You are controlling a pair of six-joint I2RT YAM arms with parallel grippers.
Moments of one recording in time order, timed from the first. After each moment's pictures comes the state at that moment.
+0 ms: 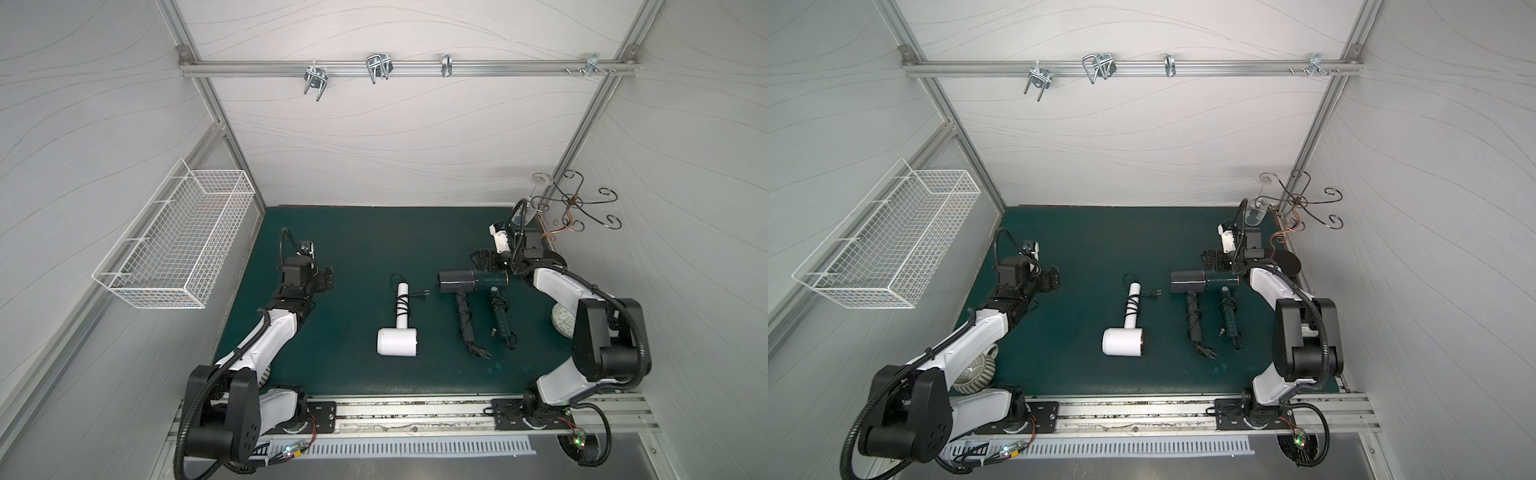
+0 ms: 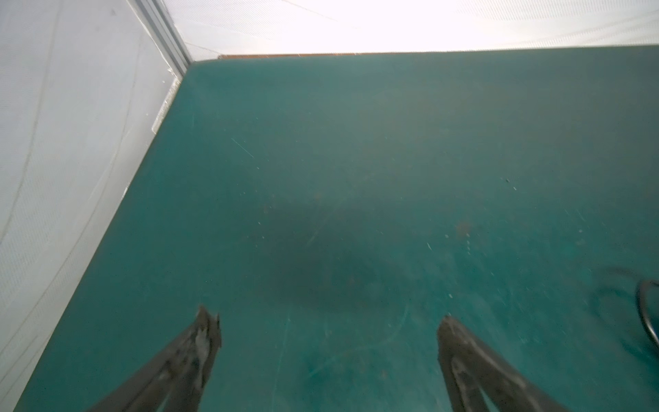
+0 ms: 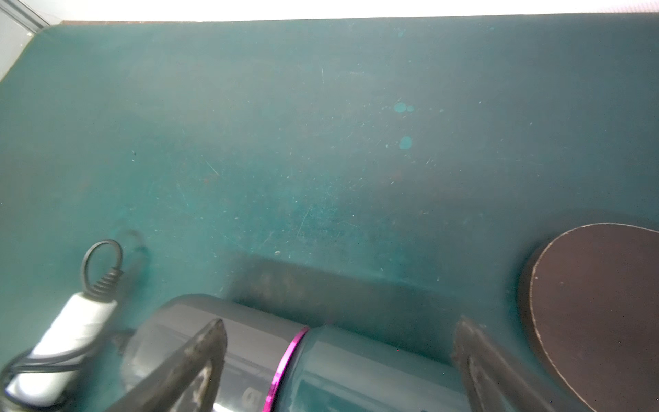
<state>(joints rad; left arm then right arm) -0.07 1.21 0.61 0.03 -0.17 -0.03 0.08 1.57 0.96 -0.11 -0.34 -0.05</state>
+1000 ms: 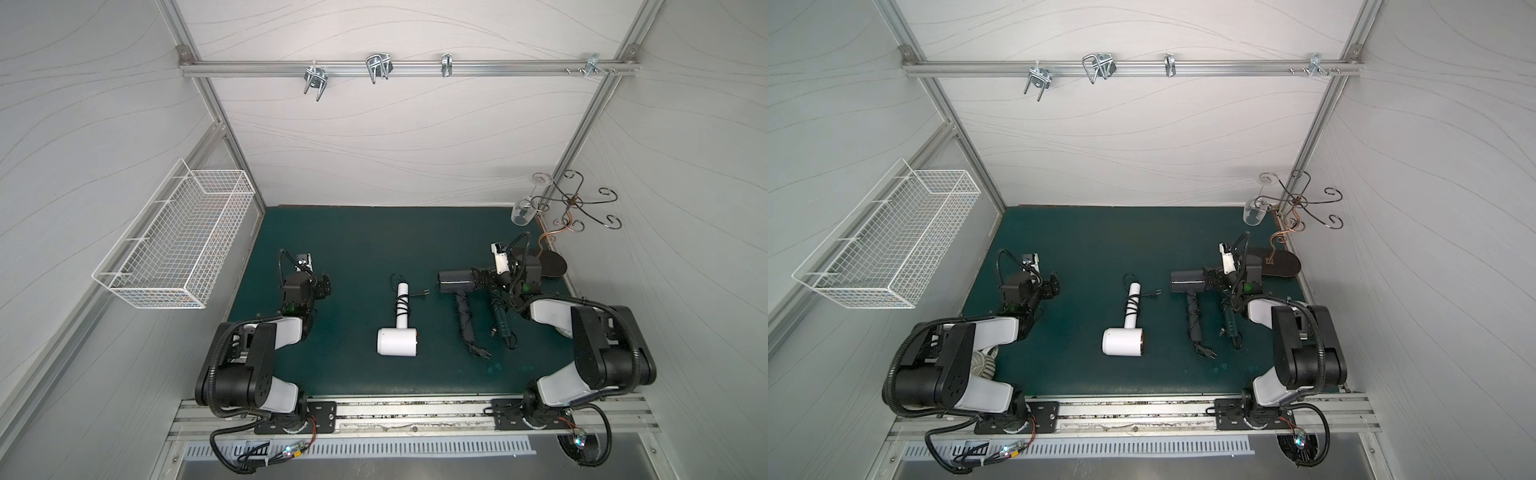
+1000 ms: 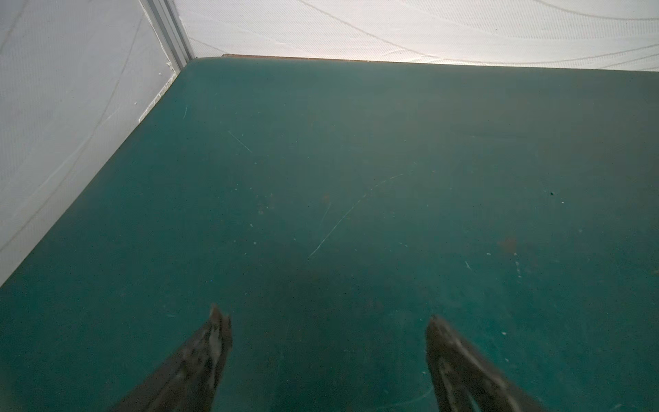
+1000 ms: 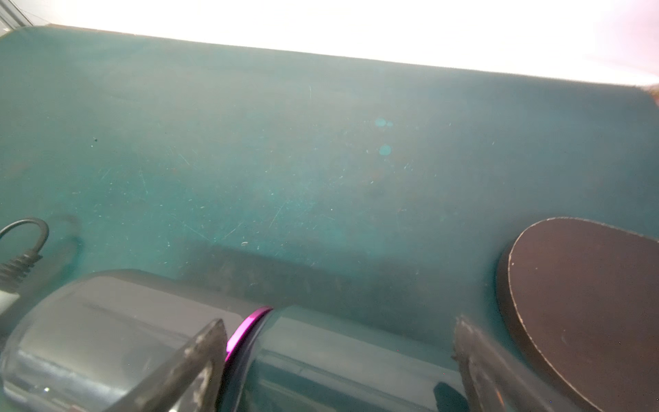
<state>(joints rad) -0.01 1.46 0.40 0.62 -0.13 -0.05 0.08 1.53 0.56 0.47 -0.28 -0.10</state>
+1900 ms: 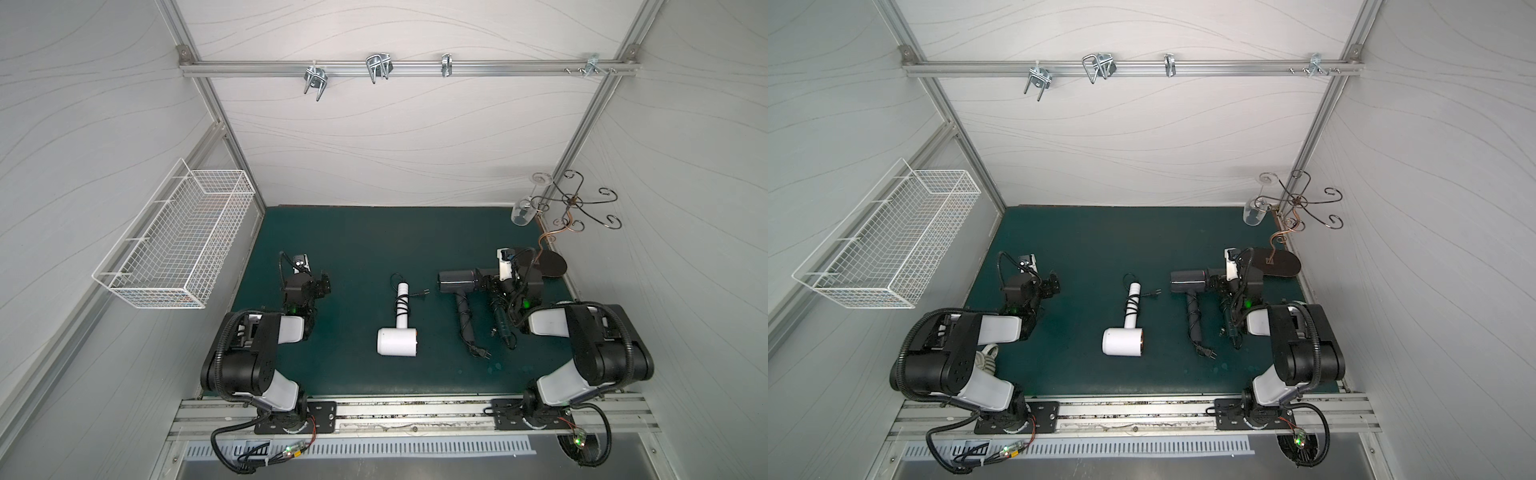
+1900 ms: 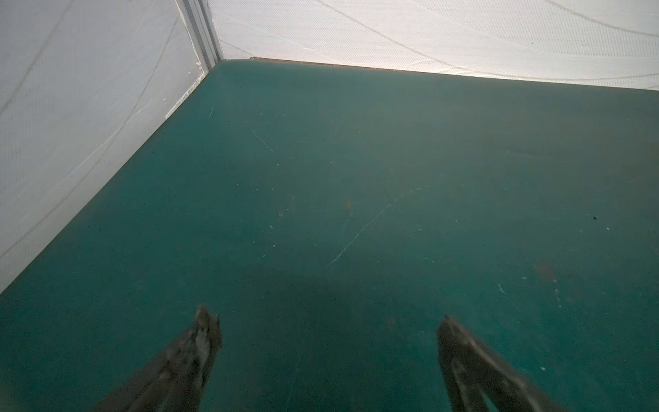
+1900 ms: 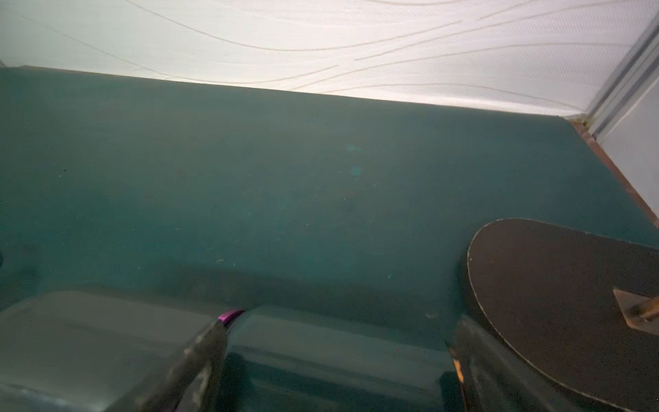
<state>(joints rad) -0.01 1.53 0.39 0.72 -0.20 -0.08 0.08 1.55 0.42 0.78 -0.19 -0.07</state>
